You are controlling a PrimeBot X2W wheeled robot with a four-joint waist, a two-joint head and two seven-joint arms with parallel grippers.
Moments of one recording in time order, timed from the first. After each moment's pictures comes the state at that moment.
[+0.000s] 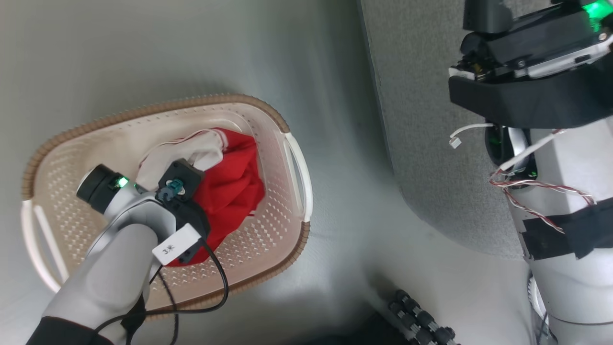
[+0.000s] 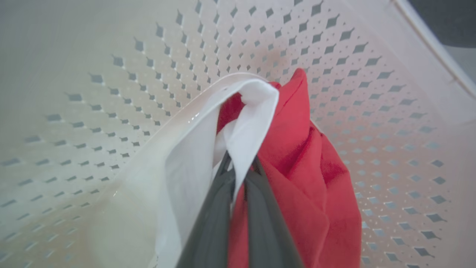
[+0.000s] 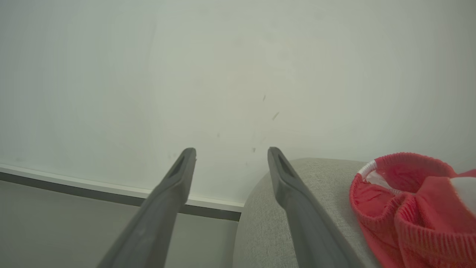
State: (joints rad) left arm -0.77 0.25 -0.63 0.85 -0.17 -0.12 -0.04; right arm -0.89 -0.13 0.31 0.01 0.18 -0.08 -0.26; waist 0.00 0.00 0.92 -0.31
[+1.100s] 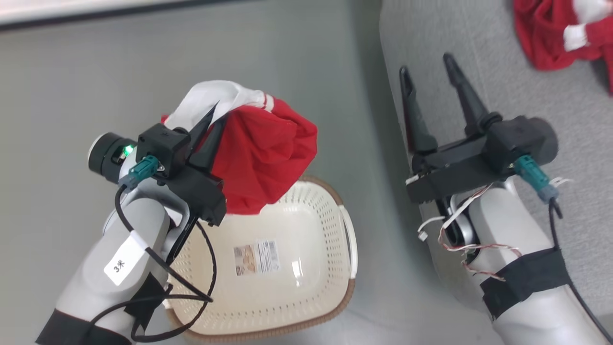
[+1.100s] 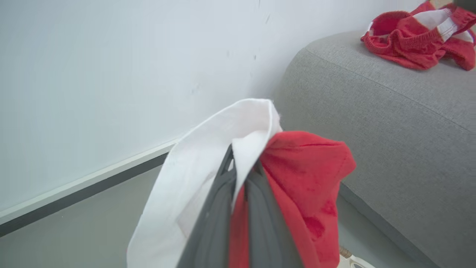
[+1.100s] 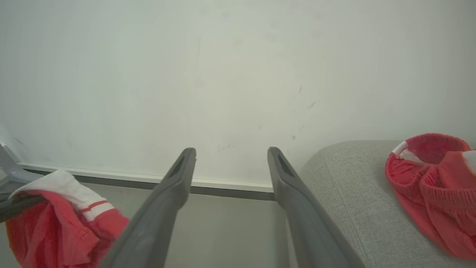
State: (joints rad) left arm -0.75 0.21 -0.51 0.62 -0.38 -0.13 -0.25; right arm -0.68 -0.09 0.36 0.32 0.21 -0.03 -0.26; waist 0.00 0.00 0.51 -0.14
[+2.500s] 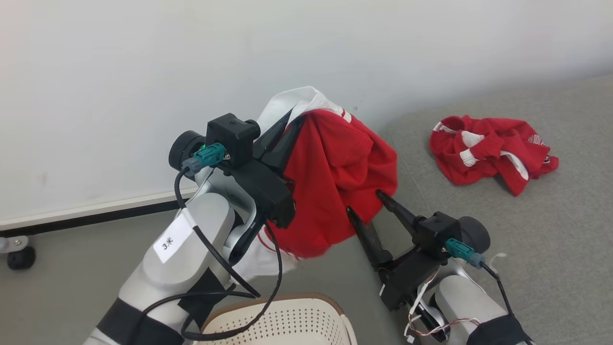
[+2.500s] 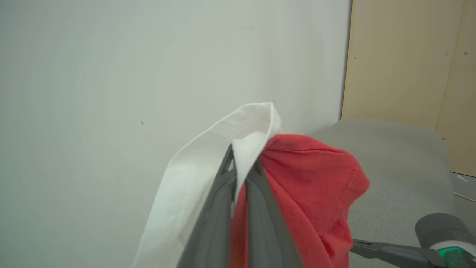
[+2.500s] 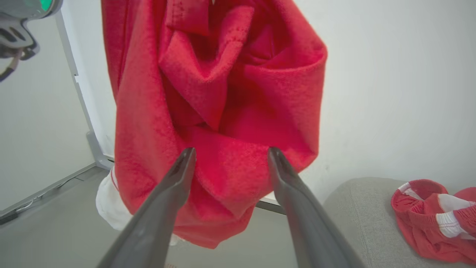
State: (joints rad) left arm -0.81 0.08 -0.64 0.60 -0.58 -0.13 -0.18; right arm -0.51 -0.08 0.56 0.57 0.26 0.12 -0.26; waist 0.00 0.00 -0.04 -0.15
